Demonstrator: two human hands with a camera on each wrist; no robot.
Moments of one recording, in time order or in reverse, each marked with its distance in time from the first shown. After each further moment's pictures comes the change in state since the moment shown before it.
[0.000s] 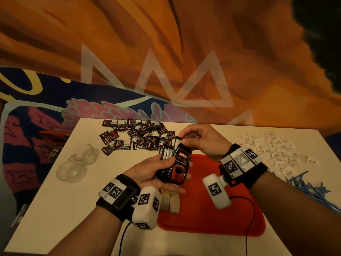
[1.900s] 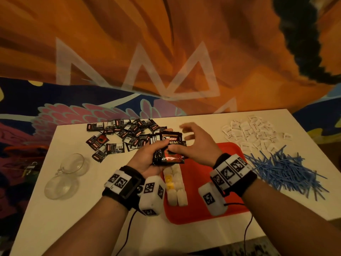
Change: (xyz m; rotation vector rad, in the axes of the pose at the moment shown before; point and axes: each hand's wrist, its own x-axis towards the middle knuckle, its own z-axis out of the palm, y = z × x) left_hand 0.008 0.029 -0.049 -0.106 0.171 0.078; right_hand -0.007 0.007 0.069 -0.363 0.365 0.159
